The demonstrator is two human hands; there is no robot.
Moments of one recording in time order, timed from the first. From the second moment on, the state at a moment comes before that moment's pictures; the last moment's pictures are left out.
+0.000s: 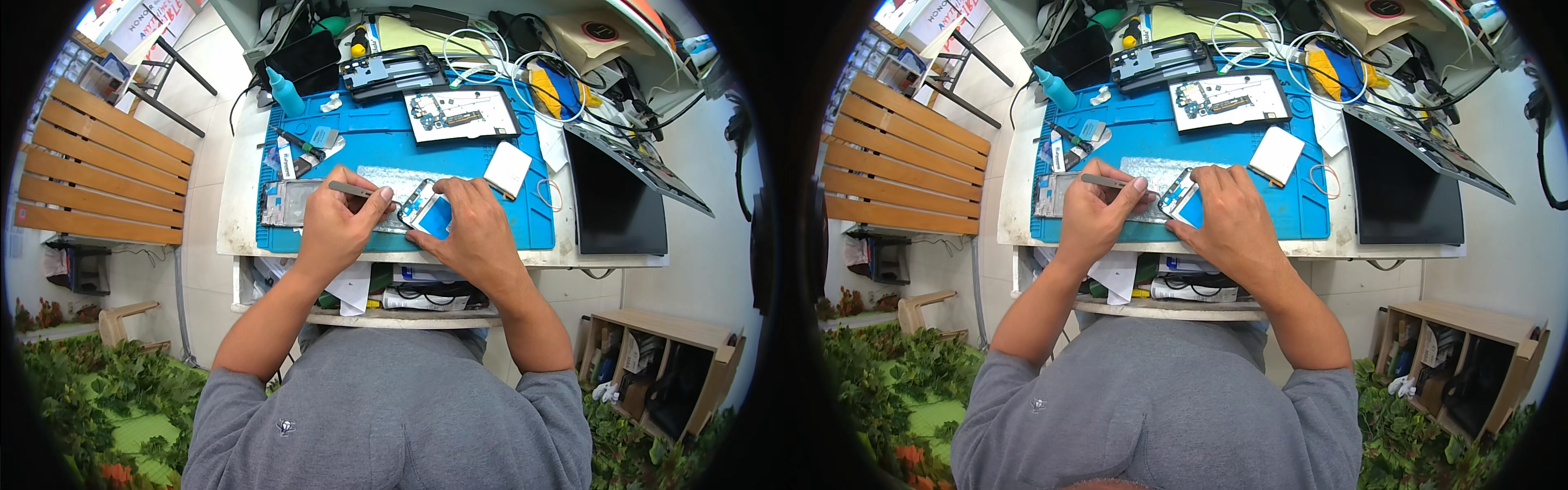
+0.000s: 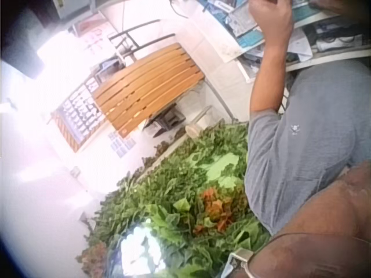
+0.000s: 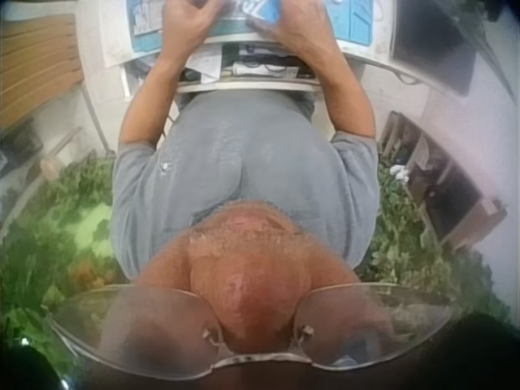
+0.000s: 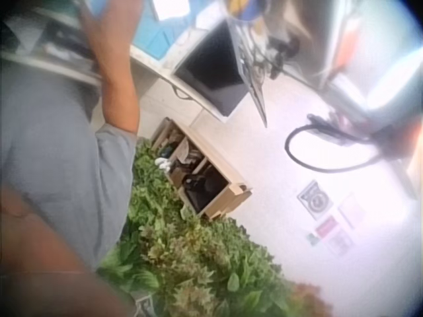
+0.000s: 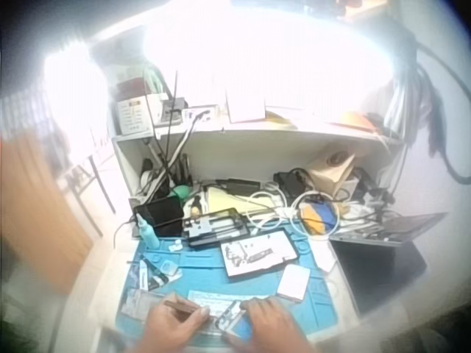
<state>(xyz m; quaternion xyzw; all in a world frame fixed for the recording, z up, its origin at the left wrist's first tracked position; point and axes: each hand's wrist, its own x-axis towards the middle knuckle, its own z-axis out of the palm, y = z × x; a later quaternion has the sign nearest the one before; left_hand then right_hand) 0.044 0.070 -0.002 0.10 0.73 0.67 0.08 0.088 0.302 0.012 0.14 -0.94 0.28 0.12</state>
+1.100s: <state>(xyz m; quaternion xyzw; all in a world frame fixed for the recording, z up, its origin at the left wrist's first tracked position) 0.034 0.075 0.003 0.11 0.77 0.62 0.07 0.090 0.303 0.013 0.14 -0.95 0.28 0.09</state>
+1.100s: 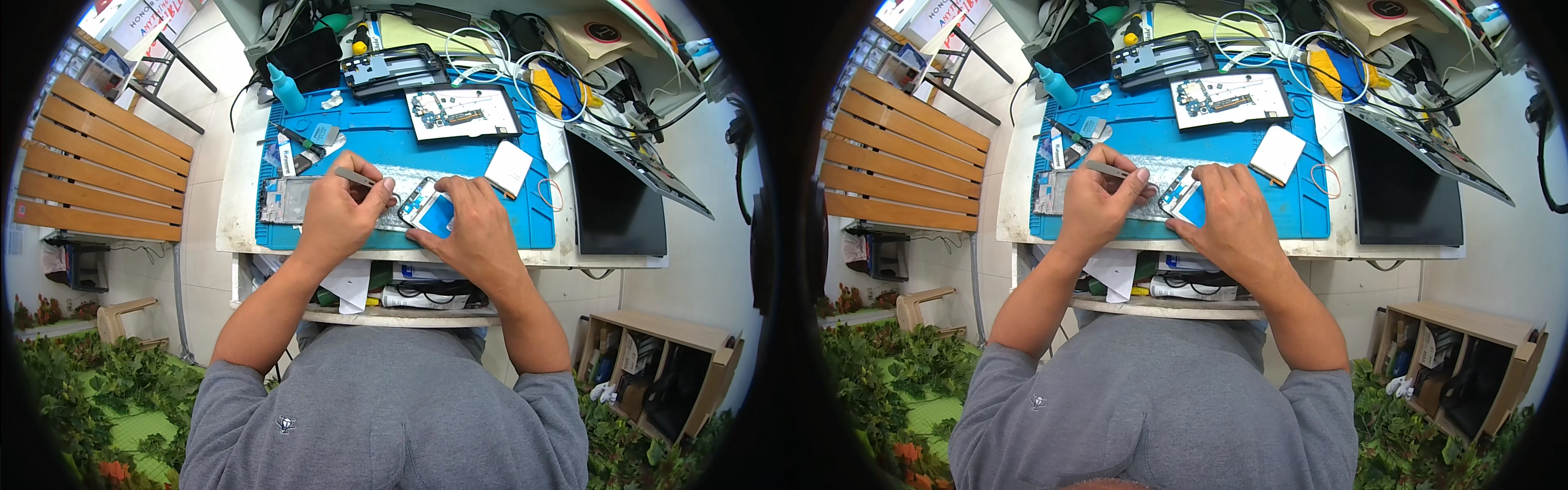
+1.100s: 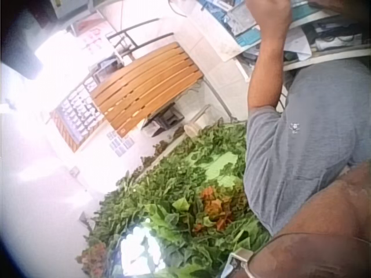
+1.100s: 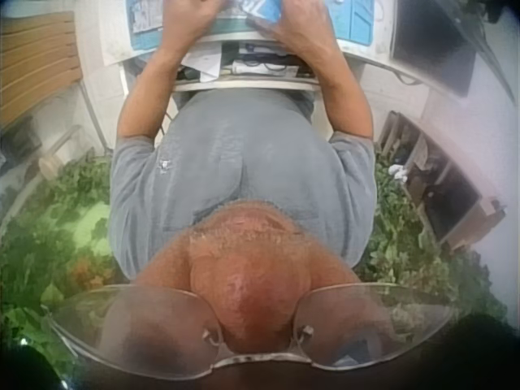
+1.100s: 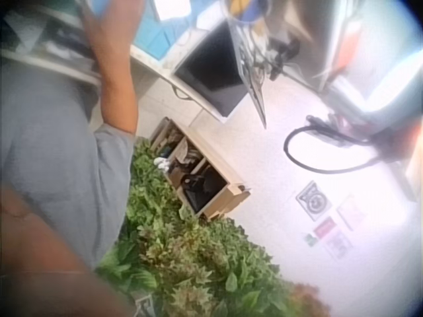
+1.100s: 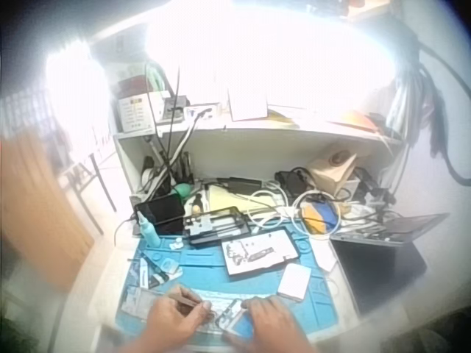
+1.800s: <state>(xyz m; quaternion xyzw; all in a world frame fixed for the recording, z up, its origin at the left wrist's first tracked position) 0.014 0.070 0.004 0.16 0.76 0.62 0.12 0.088 0.309 0.014 0.10 -0.95 0.27 0.11</state>
